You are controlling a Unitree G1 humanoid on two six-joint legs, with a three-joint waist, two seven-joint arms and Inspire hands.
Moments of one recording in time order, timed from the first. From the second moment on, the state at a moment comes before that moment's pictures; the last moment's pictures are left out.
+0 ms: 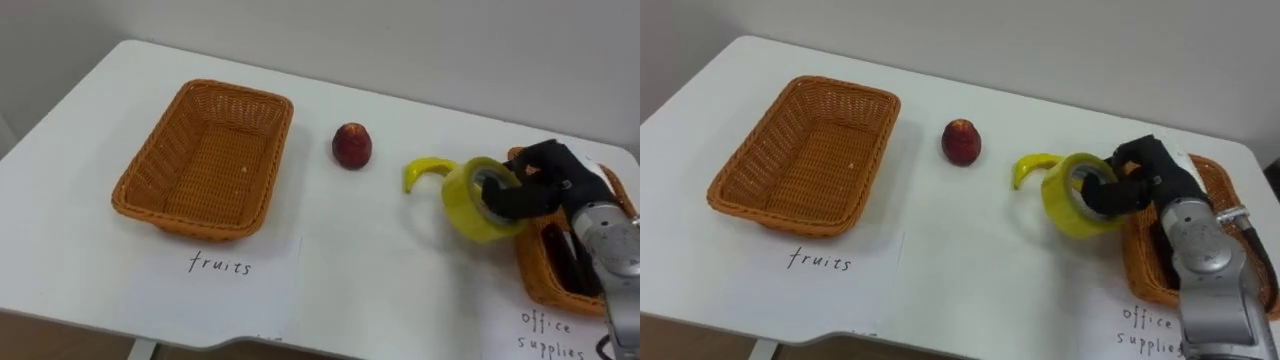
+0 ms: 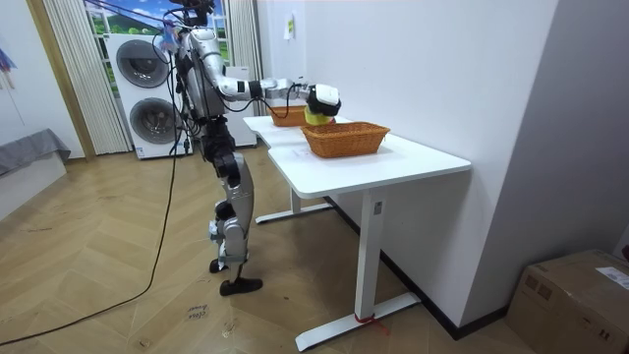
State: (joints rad) left arm 0.28 0.19 0.27 0.94 0.08 0.10 0.19; right arm -0.12 -0.42 -0.20 0.21 -0.31 0.21 0.19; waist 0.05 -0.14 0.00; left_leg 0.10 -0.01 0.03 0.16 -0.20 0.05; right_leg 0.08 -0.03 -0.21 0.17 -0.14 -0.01
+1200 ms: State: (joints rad) left arm 0.28 0.20 0.31 0.94 0.08 0.10 0.23; right arm -0.09 -0.48 -0.34 0.39 -0.15 0.19 -0.04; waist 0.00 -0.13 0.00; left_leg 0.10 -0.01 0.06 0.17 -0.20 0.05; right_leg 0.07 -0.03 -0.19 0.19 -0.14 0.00
